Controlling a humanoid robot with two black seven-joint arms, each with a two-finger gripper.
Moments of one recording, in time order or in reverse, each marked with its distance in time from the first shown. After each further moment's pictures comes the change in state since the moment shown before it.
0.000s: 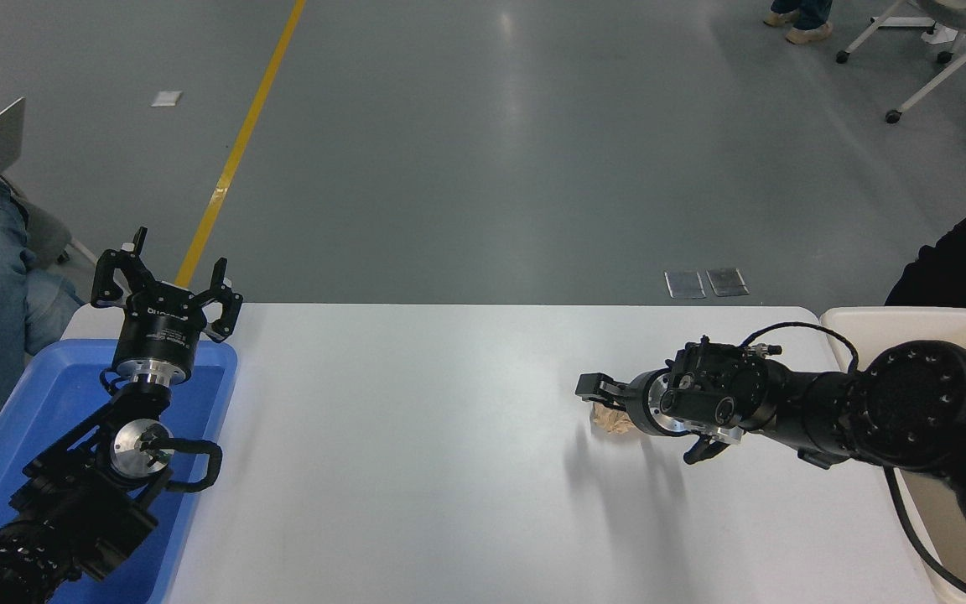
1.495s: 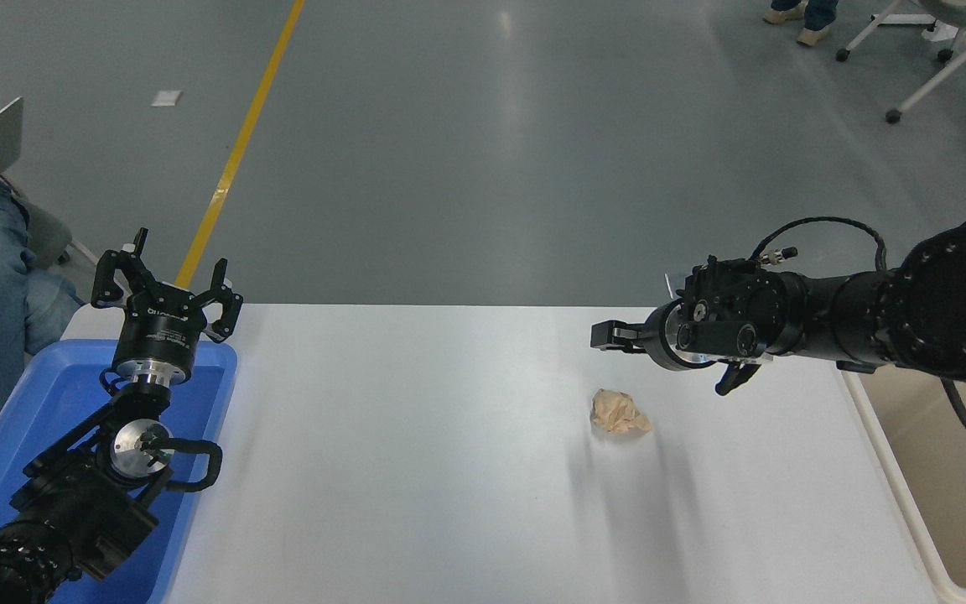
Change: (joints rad) left arm 0.000 0.000 0.000 0.000 0.000 0.000 0.000; right arm 0.256 -0.010 -0.175 0.178 0.001 0.042 -0.013
